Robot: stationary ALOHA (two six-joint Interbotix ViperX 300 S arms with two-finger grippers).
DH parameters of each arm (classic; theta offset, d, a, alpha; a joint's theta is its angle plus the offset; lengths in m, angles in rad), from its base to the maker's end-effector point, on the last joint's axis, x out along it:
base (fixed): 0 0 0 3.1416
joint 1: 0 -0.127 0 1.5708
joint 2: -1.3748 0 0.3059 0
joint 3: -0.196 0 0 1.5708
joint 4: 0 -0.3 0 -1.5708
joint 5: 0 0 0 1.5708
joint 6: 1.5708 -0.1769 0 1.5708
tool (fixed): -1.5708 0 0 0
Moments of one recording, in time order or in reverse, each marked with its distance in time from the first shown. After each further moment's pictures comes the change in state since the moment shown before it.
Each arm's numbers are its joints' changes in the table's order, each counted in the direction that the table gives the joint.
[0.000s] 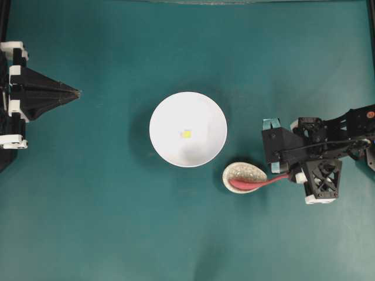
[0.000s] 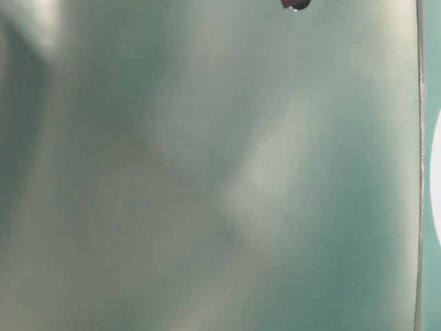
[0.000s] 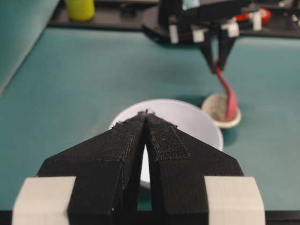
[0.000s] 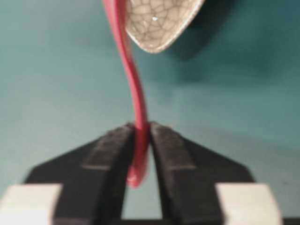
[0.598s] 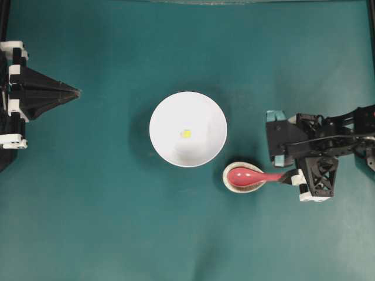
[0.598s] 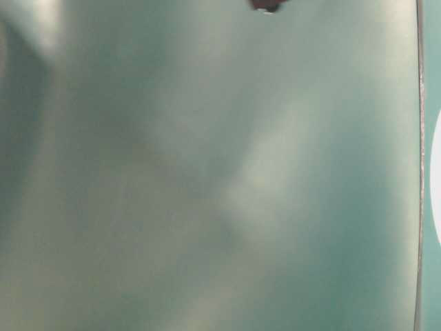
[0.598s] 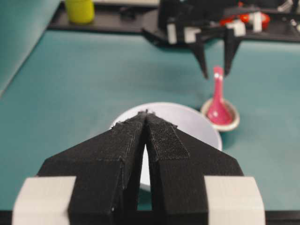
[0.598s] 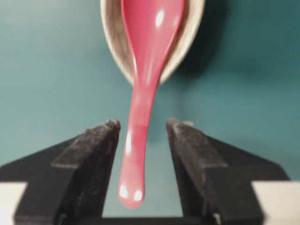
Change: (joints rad) left arm 0.000 -0.002 0.000 0.000 0.000 0.006; right arm -0.002 -0.064 0.032 -0.002 -0.195 -0.008
